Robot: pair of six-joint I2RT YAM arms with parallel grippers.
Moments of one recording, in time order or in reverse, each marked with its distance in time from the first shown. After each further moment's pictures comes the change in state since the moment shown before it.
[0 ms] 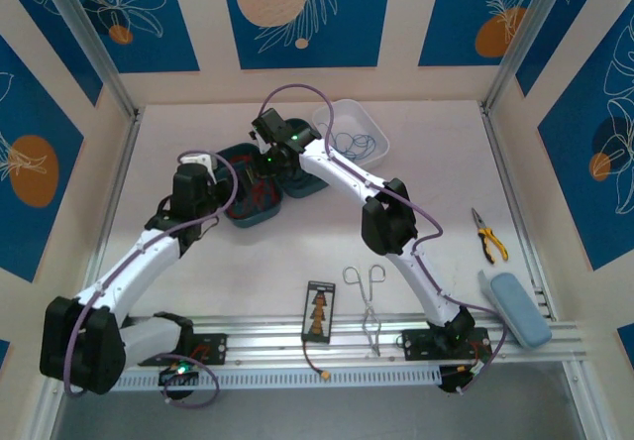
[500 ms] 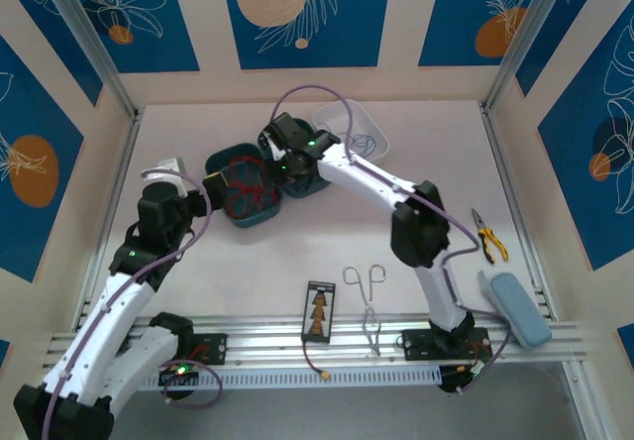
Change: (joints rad) left arm 0.003 -0.391 -0.003 -0.219 -0.212 0.111; right arm 0.016 -0.370 -0.440 0.067 0.089 -0.024
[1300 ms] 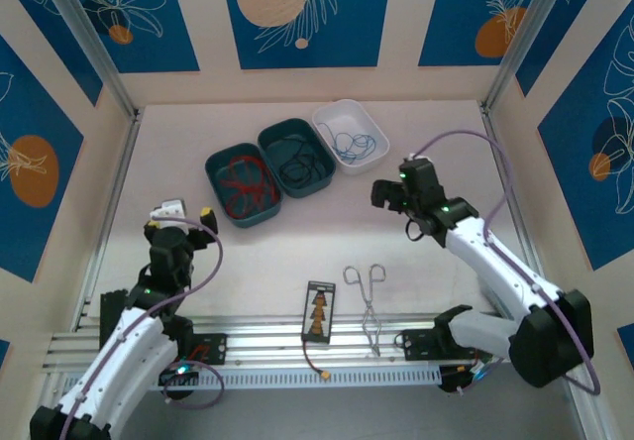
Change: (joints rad) left arm 0.002 -0.196 -0.457 0.276 -0.221 0.213; right arm -0.402 -0.979 -1.111 0.310 0.267 0.102
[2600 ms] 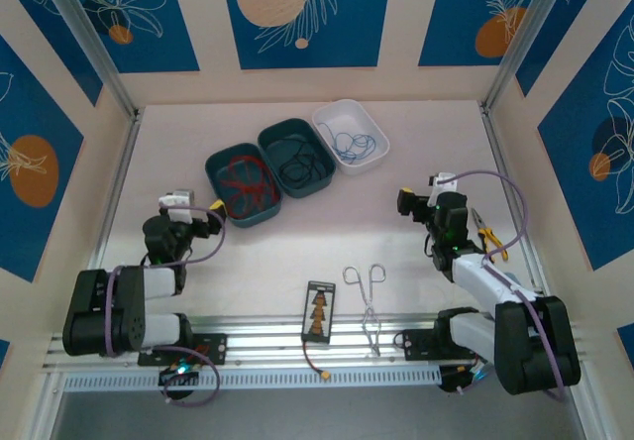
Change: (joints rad) left arm 0.372 0.790 -0.108 1.020 0.756 0.123; right arm -0.266 -0.008 -0.506 0.889 -0.103 -0.332
